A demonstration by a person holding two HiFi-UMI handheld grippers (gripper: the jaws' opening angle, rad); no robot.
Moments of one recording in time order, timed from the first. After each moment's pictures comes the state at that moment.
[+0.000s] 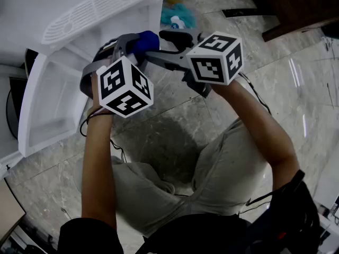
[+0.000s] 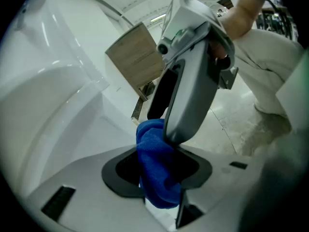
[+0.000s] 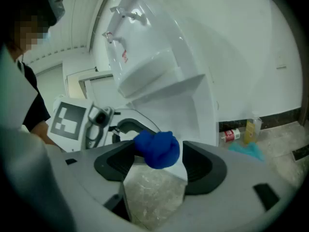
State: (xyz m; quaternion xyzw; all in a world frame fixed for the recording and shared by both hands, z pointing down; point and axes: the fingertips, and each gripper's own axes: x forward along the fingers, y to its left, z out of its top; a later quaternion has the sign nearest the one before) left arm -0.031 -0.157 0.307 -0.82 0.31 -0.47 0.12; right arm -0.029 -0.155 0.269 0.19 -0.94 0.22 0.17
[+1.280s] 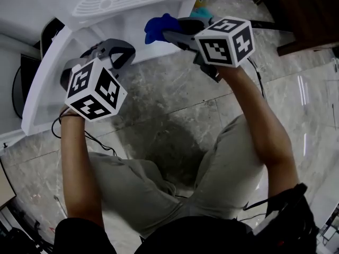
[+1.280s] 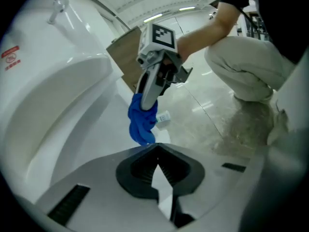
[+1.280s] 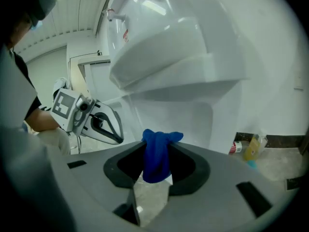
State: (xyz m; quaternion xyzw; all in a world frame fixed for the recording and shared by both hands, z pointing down) left arm -0.124 -0.110 0.299 -0.83 0.25 -0.48 0.12; right arm -0.069 -0.178 0.273 0.18 -0.94 0.16 0.24
